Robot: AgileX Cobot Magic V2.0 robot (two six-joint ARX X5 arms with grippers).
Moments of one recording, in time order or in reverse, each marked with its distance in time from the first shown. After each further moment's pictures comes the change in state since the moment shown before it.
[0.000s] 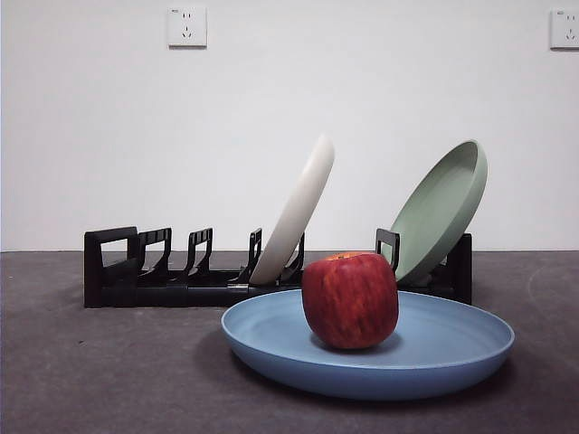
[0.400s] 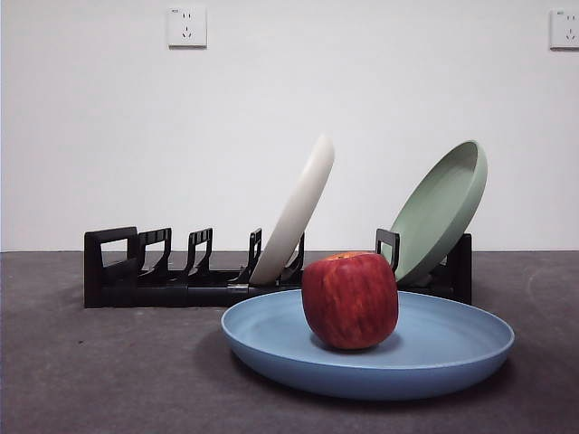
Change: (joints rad) left arm 0.000 0.000 0.000 0.000 0.000 0.000; right arm 0.000 -0.071 -0.107 -0.001 0.000 0.009
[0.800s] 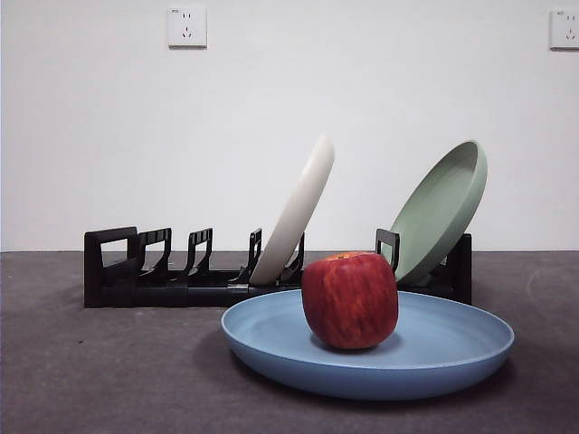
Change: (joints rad) left arm 0.000 0.000 0.000 0.000 0.000 0.000; right arm 0.000 0.000 -0.039 -0.021 0.002 0.052
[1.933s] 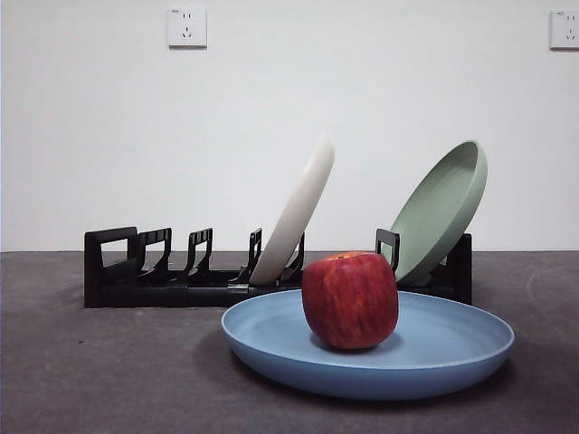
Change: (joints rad) left arm 0.000 0.000 0.000 0.000 0.000 0.000; right arm 0.000 0.002 0.000 0.000 0.006 0.086
